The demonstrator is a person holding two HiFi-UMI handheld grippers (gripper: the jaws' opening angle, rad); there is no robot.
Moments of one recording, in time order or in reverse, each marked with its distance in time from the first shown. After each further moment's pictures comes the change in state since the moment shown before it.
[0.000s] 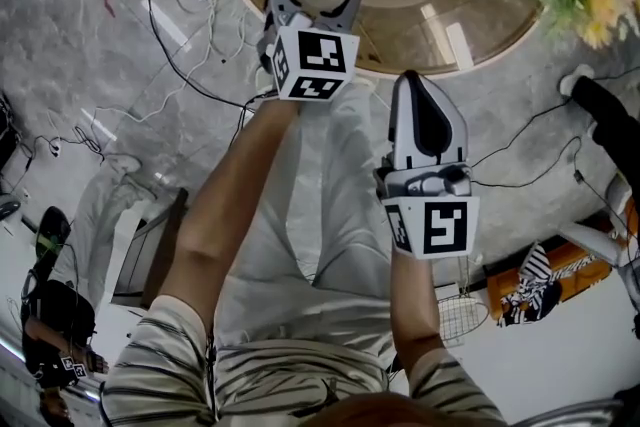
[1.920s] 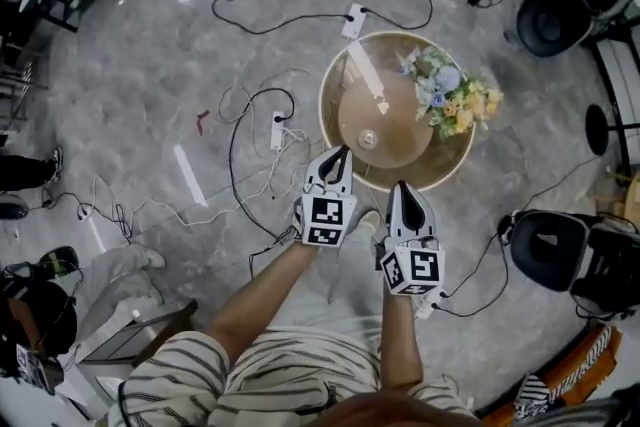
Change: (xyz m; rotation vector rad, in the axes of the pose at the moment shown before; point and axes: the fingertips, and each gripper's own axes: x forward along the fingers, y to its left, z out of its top) left arm -0.318 0.052 0.179 -0.207 -0.271 0.090; right arm -0.129 0.140 0.186 -0.031 -0.211 -0.005
